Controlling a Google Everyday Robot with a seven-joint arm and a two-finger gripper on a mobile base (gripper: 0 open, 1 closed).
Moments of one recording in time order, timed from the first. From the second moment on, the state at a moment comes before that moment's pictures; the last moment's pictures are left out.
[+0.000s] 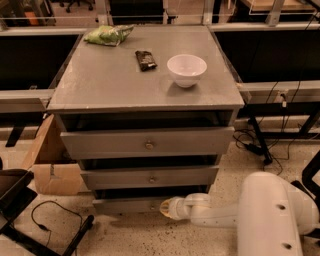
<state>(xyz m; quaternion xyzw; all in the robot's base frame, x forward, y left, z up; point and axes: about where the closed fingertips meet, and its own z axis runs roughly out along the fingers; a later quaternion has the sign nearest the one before) 0.596 -0.023 0.230 -0.69 0.62 0.05 0.37</state>
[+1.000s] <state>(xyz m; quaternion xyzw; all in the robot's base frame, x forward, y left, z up) 0.630 -0.075 0.178 -0.73 0.63 -0.06 0.26</state>
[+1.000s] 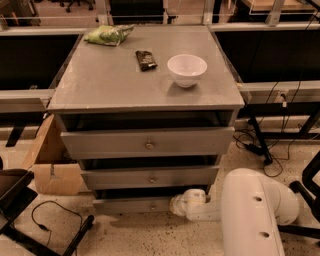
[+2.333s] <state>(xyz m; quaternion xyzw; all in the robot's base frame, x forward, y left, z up) 0.583 -0.072 0.200 -0.74 0.62 -0.04 0.25</state>
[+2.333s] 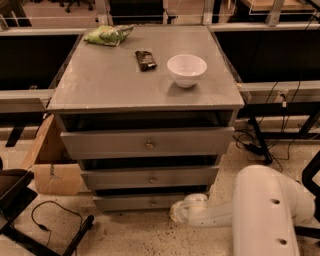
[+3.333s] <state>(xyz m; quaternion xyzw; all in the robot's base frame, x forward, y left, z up) 0.455 -0.067 0.361 -0.80 0.58 -0.08 0.16</state>
